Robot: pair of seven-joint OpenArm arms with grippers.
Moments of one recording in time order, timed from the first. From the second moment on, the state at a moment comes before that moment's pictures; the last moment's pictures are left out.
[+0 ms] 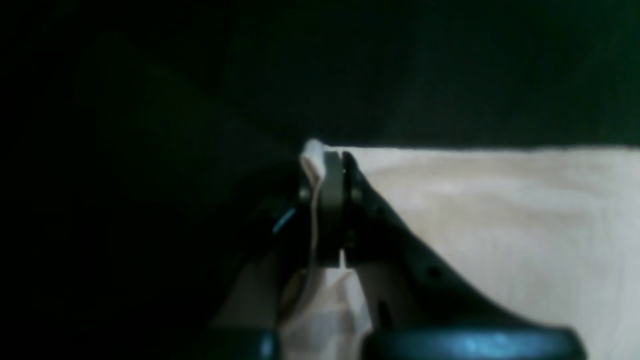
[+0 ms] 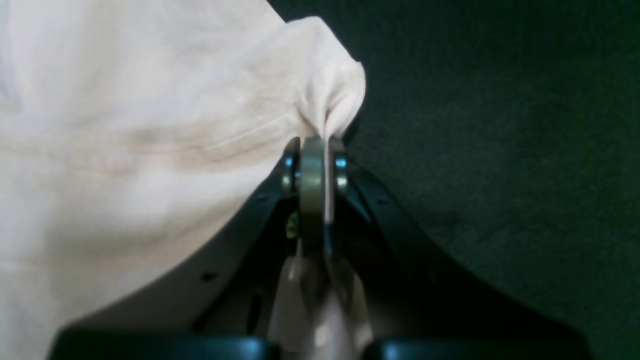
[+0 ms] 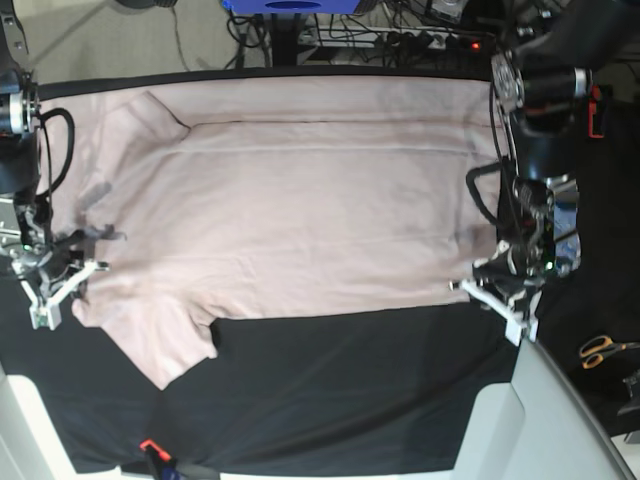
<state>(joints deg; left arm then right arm) -19.0 -14.5 -12.9 50.0 -13.1 -17.9 32.8 26.0 21.6 -5.1 22.0 11.7 18.6 -0.3</state>
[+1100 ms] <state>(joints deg) 6.4 -12.3 -16.7 95.8 -13.1 -18.1 49.3 7.6 21.4 9.6 58.1 11.5 19.1 -18.3</state>
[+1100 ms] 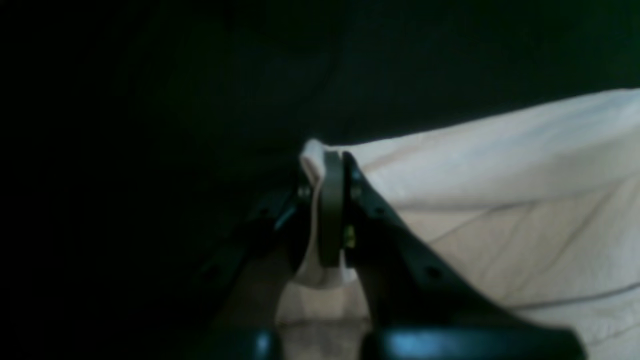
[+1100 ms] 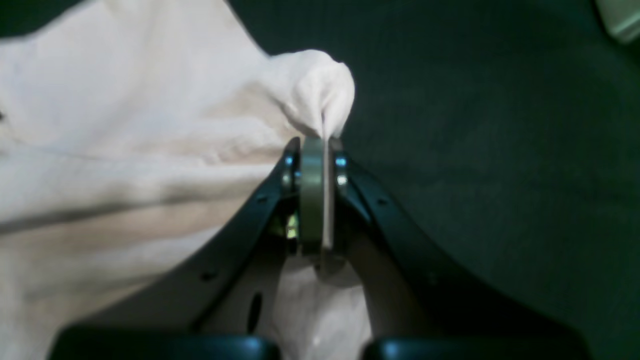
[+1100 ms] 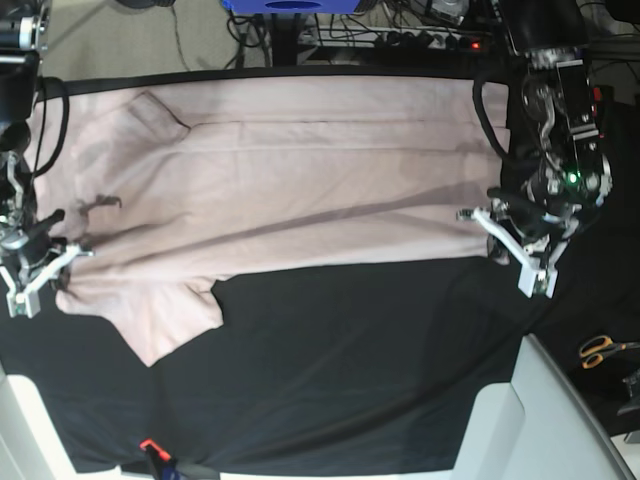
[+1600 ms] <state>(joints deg) 14.0 -10.1 -16.4 97.9 -13.0 -18.0 49.2 1.1 20.0 11.4 63.9 11.5 18.6 -24.6</state>
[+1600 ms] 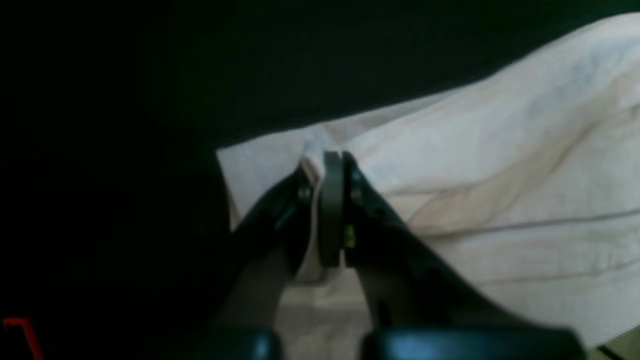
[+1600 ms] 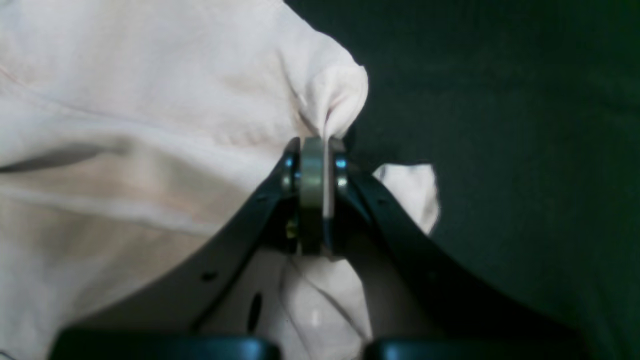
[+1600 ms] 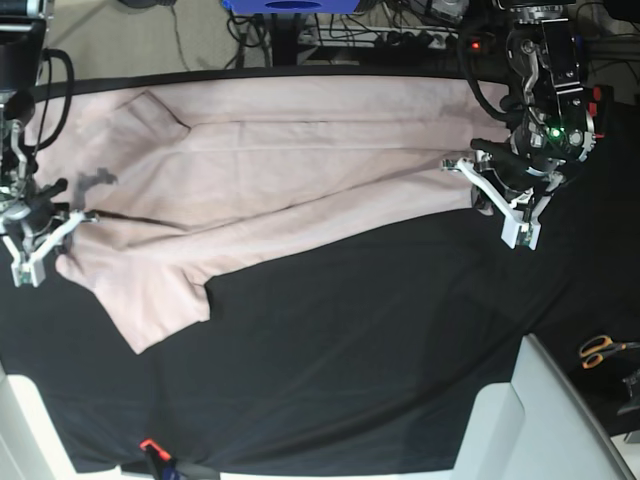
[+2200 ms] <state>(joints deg) 14.3 -9.7 -16.9 97.9 -12.8 -18.1 48.8 25.5 19.8 -2.9 42.4 11.6 19.4 -23.5</state>
